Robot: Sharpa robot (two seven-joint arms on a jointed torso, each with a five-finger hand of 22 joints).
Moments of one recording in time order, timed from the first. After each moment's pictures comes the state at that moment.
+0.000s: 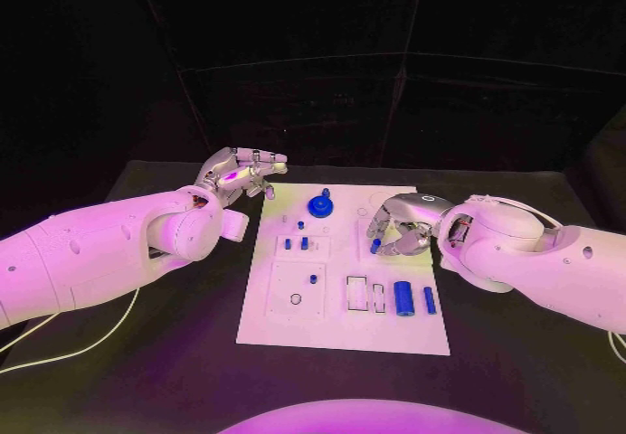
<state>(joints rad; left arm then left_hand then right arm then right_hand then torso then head) 1.23 -0.82 -0.09 1.42 -0.03 -0.30 0.40 1.27 -0.11 0.49 -0.10 0.07 1.07 0.15 0.15 0.07 1.14 0.08 0.29 0.09 1.36 0.00 1.21 0.83 0.18 1.25 0.10 0.73 0.63 1.17 -0.87 -0.01 1.66 -1.57 -0.11 -0.20 1.36 -0.12 0.29 -0.04 0.21 0.98 0.14 0.07 0.07 1.03 0.08 0.32 0.07 1.46 -0.01 1.22 0.83 0.10 1.37 0.10 1.23 0.90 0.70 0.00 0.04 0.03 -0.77</state>
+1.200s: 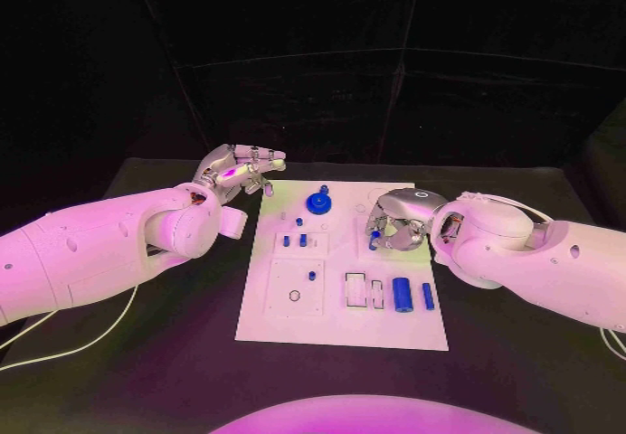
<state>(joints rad) 1.23 -0.82 -0.09 1.42 -0.03 -0.30 0.40 1.27 -0.11 0.49 -0.10 0.07 1.07 0.15 0.15 0.07 1.14 0.08 0.30 0.09 1.36 0.00 1.21 0.83 0.18 1.24 0.10 0.72 0.63 1.16 -0.85 -0.02 1.66 -1.64 -0.15 -0.24 1.39 -0.08 0.45 -0.04 0.12 1.12 0.13 0.11 0.07 1.20 0.05 0.27 0.07 1.47 -0.03 1.25 0.89 0.10 1.39 0.08 1.24 0.94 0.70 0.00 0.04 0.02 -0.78</state>
